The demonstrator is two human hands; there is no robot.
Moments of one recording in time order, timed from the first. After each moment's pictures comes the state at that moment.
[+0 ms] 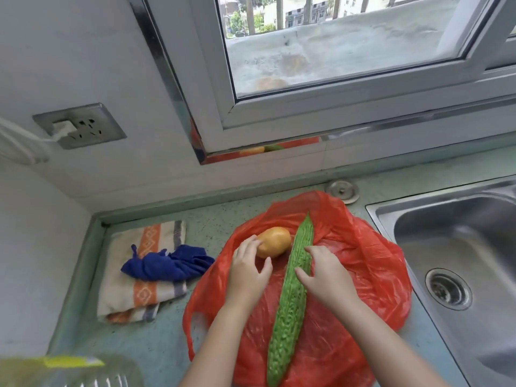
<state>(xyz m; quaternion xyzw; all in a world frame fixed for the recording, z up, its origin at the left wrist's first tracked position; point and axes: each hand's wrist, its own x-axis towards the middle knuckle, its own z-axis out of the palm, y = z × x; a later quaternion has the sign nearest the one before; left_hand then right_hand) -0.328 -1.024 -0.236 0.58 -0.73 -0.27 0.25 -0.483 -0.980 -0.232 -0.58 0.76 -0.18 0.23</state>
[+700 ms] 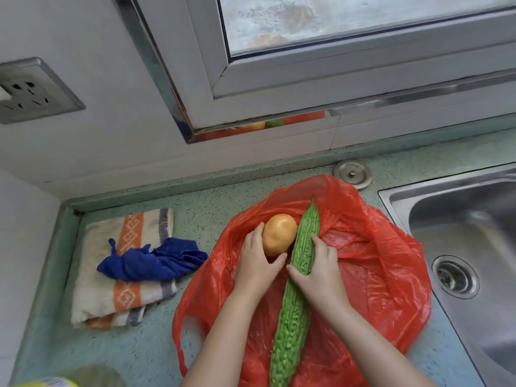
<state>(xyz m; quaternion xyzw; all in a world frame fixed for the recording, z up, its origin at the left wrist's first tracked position) -0.344 -1.056 -0.283 0.59 -0.69 -0.37 0.20 -0.461 -0.997 -0.268 -0.45 0.78 -0.28 0.33</state>
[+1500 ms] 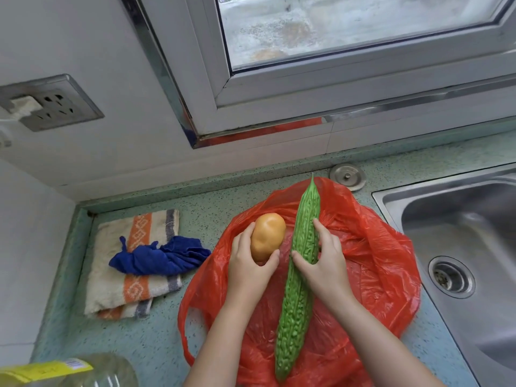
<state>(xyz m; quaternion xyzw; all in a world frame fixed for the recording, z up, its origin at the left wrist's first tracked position) -0.334 -1.025 -0.239 0.60 -0.64 -0.35 0.32 -0.469 -0.989 -0.239 -0.46 0.72 -0.42 0.30</state>
